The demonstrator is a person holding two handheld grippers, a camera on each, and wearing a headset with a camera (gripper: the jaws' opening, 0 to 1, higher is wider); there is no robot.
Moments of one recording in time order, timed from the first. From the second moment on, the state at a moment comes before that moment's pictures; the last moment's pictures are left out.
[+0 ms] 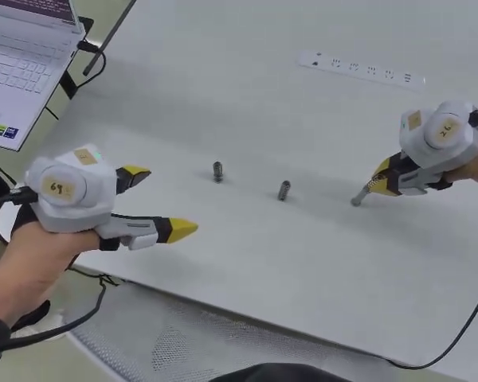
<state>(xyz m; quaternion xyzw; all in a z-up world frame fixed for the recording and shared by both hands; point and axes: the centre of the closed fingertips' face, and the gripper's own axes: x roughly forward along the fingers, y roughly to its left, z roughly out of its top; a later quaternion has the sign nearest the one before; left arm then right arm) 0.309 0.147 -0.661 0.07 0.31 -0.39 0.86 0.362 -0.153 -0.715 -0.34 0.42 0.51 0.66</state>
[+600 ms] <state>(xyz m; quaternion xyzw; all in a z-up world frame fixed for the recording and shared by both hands) 0.309 0.151 -0.662 0.07 0.32 -0.38 0.87 0.362 -0.152 -0.730 -0.36 0.43 0.52 0.64</state>
